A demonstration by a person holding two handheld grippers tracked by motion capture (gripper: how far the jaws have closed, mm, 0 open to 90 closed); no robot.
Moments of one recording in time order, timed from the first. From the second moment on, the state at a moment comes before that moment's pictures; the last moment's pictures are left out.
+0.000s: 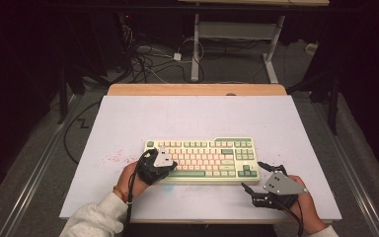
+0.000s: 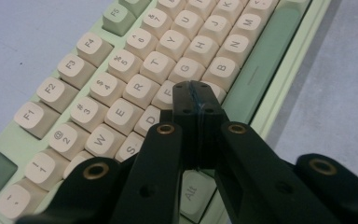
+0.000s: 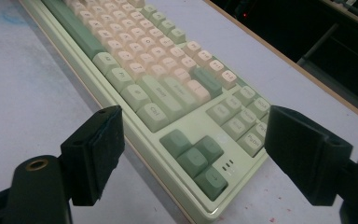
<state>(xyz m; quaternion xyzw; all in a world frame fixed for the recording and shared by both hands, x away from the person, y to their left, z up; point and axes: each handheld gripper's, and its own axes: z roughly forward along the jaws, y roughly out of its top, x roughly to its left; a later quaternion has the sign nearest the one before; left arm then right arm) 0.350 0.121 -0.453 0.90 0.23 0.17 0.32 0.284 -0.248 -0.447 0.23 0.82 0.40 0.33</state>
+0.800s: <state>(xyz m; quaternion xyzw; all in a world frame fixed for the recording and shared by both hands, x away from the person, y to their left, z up) 0.340 0.132 -0.440 0.89 0.22 0.20 0.33 0.284 -0.247 -0.447 0.22 0.83 0.40 0.33</state>
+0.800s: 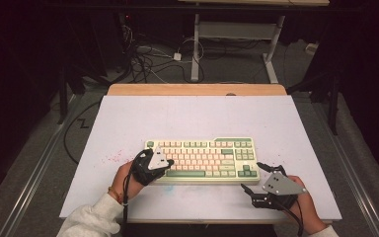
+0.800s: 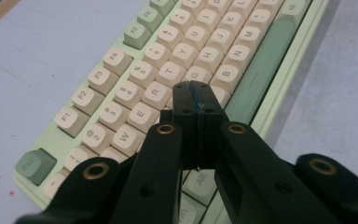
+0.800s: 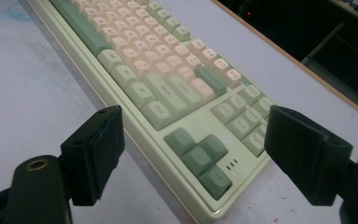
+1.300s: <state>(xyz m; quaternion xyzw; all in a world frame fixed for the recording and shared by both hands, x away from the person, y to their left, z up) 0.346 0.148 -0.439 0.89 0.24 0.20 0.34 0.285 -0.247 -0.447 0.23 0.83 0.40 0.33</state>
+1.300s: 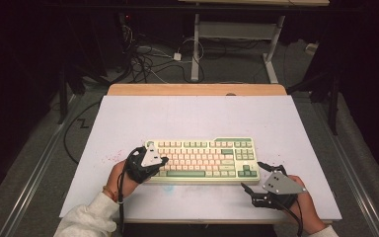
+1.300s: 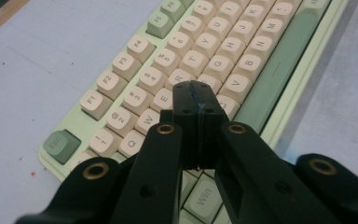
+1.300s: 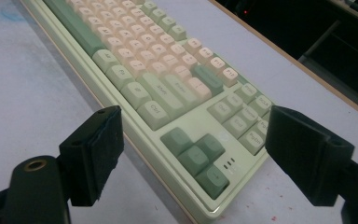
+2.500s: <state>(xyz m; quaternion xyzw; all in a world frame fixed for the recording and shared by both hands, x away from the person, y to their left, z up) 0.367 0.145 -0.454 0.89 0.25 0.18 0.32 0.286 -0.244 -0.451 0.23 0.83 0.39 0.33</state>
